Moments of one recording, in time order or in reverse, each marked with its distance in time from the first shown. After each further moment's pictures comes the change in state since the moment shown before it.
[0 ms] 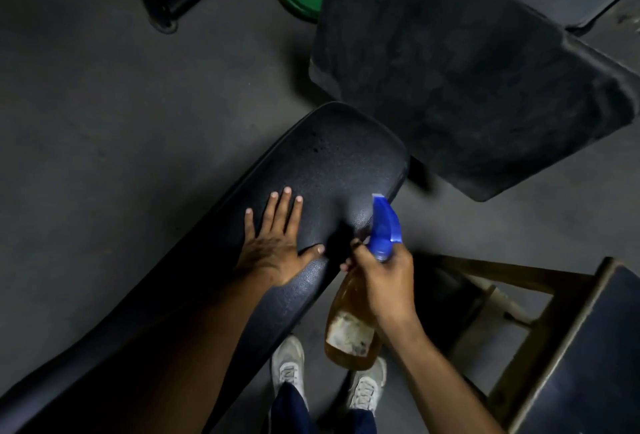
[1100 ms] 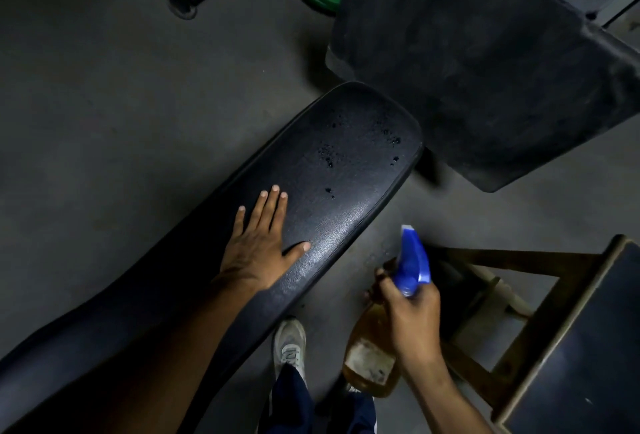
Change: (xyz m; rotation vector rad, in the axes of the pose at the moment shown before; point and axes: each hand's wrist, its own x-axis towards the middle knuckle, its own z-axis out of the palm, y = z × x) left_hand -0.062 -0.042 0.037 0.010 0.243 0.011; right_hand -0.081 0.030 -0.041 -0.110 0.046 0.064
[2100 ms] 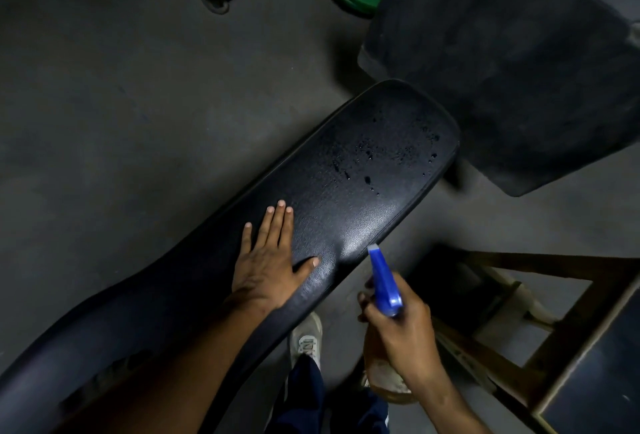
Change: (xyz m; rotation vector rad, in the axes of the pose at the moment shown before) left_hand -0.063 -0.036 0.018 -0.042 0.010 -0.107; right_hand -0.055 0.012 0.036 -0.337 -0.254 -0.131
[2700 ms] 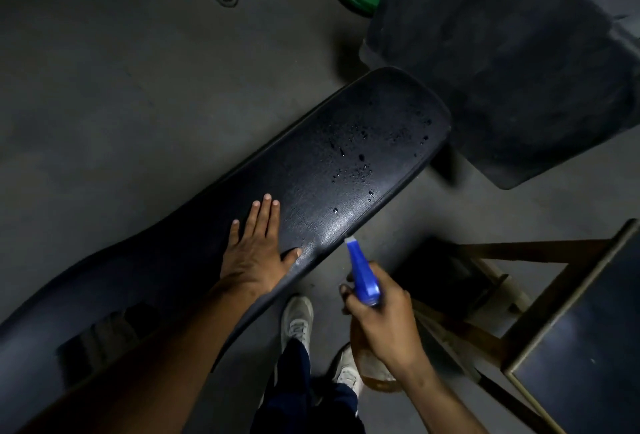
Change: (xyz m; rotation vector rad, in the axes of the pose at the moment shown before) left_hand -0.045 0.003 0.010 -0.061 -0.033 -0.090; right_hand -0.038 0.014 -0.007 -0.087 -0.114 -0.034
